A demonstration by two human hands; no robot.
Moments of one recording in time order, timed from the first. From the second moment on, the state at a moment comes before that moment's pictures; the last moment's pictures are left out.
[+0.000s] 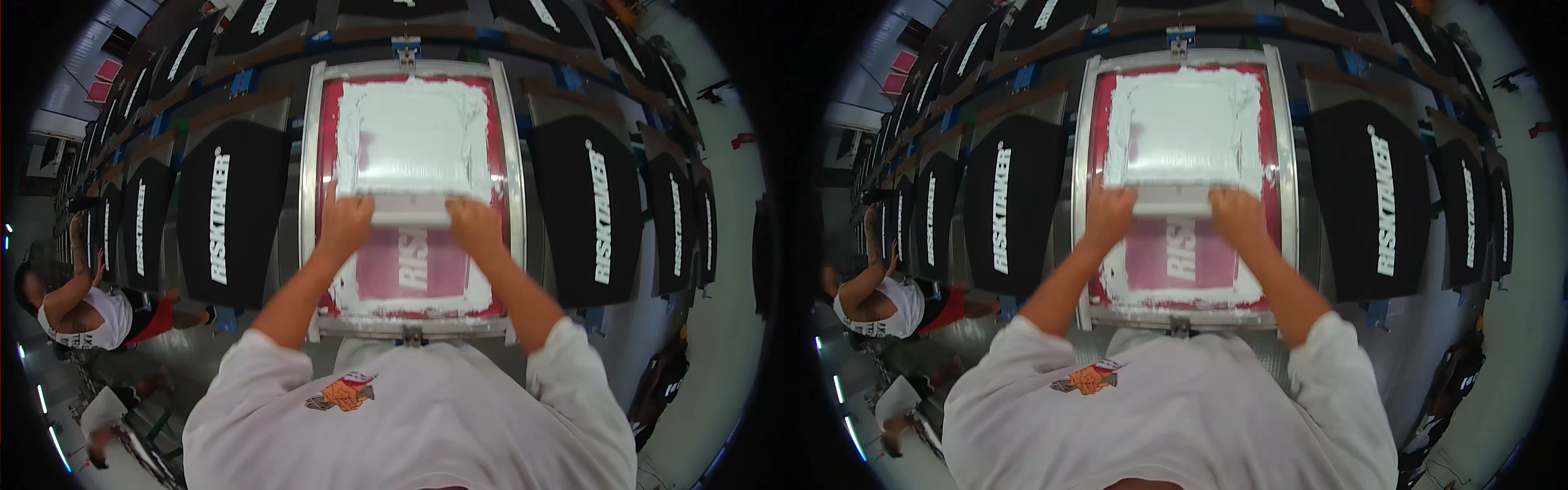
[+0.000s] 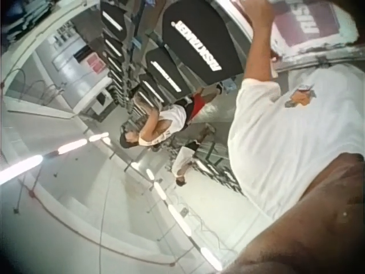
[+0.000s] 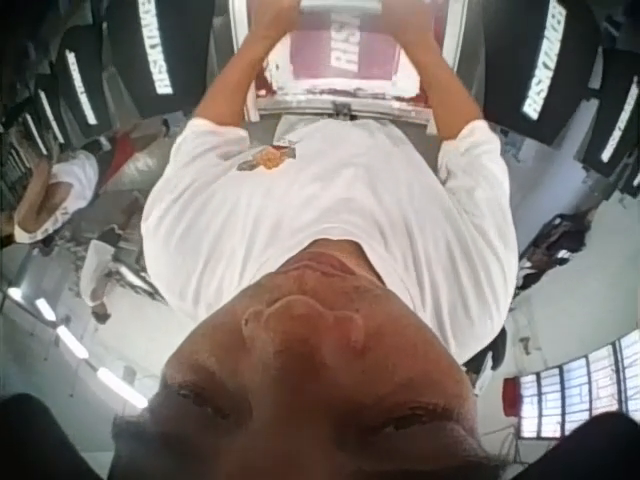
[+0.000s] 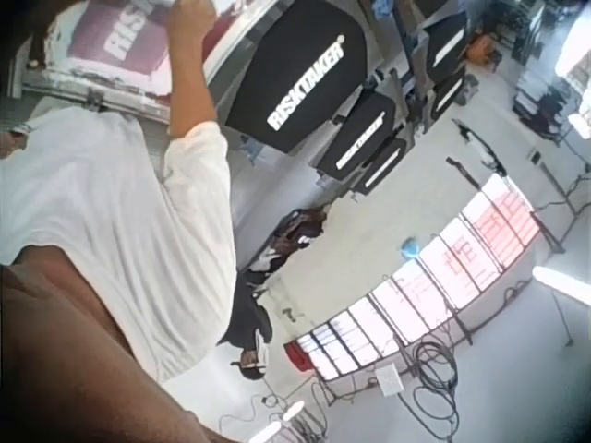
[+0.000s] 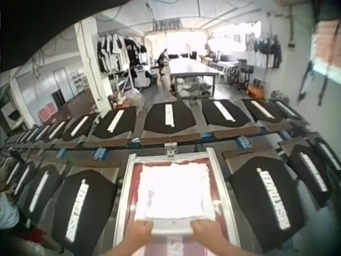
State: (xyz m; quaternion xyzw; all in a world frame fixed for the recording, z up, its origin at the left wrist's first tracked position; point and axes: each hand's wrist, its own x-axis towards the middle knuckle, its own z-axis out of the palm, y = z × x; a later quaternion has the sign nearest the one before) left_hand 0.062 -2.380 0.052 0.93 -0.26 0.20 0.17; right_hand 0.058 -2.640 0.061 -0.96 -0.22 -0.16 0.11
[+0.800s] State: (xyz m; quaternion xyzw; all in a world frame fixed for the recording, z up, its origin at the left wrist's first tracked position) left_hand 0.227 -2.398 0.076 0.98 -0.17 0.06 0.08; right_hand 0.224 -2.642 0.096 -0.99 -0.14 0.00 0.04
